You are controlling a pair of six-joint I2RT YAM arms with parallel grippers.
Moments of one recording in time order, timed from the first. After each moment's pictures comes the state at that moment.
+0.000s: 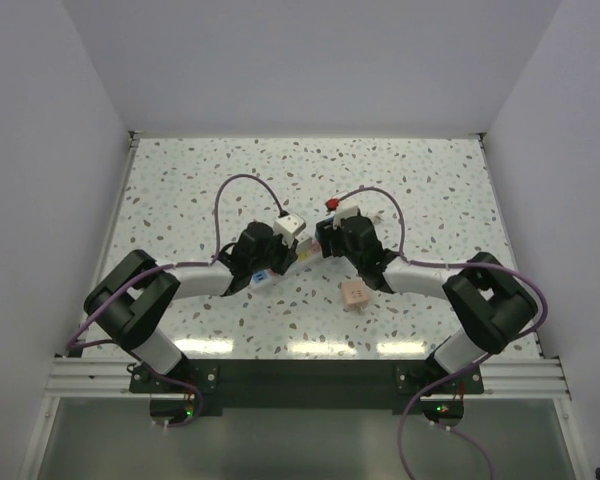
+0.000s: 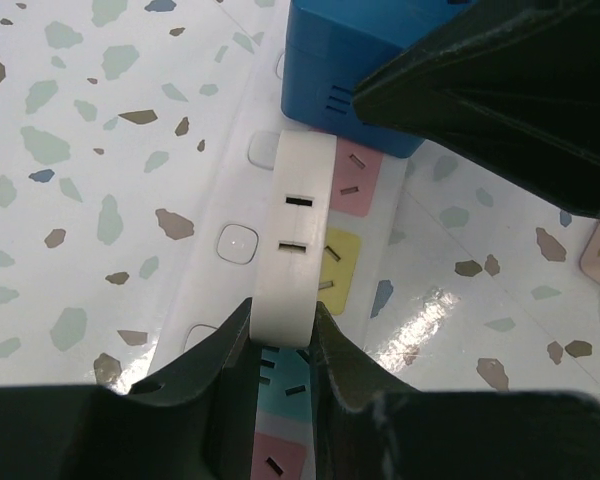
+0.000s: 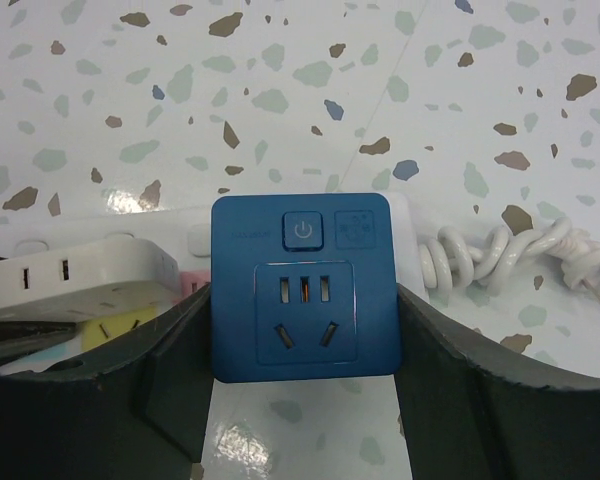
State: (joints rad) left arm -0.68 1.60 0.65 0.42 0.09 -0.02; right arm 0.68 1.58 0.69 0.40 0.23 0.12
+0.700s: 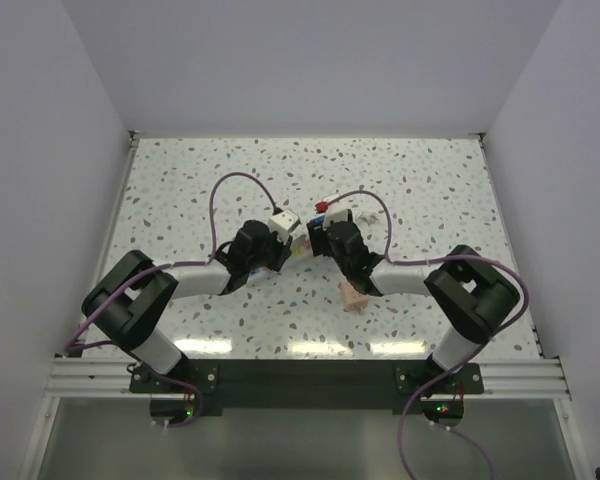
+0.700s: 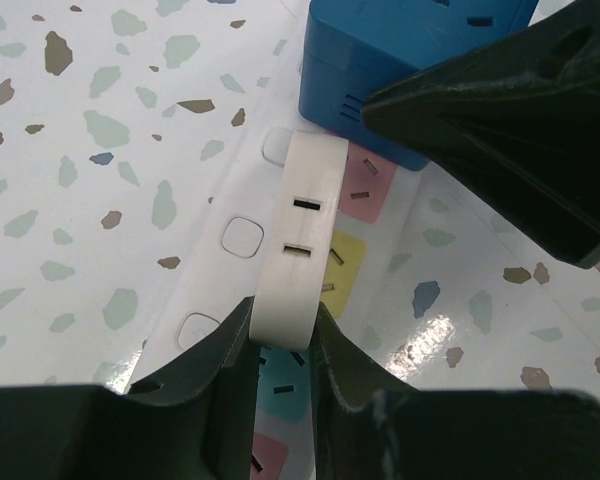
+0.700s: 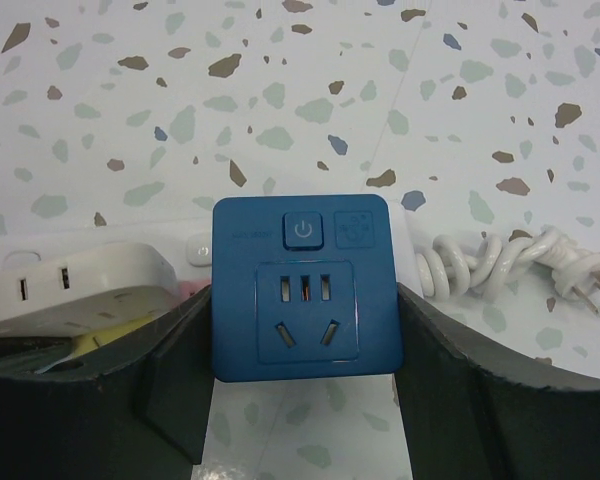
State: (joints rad) left arm -0.65 1.59 0.64 0.41 0.05 -0.02; right arm 0.77 1.70 0.71 0.53 0.39 0.13
